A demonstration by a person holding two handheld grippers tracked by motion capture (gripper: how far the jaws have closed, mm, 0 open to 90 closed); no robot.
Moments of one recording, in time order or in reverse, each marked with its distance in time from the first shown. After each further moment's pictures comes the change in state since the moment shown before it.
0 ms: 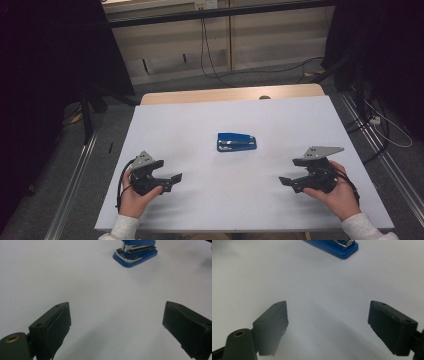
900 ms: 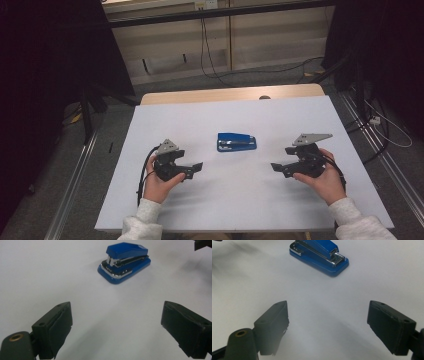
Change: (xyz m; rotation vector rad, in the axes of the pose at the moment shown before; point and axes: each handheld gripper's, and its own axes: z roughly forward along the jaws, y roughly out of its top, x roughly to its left) left arm -0.020 0.030 0.055 0.029 -0.048 0.026; right arm -0.014 0.027 0.025 -0.015 -0.017 0.030
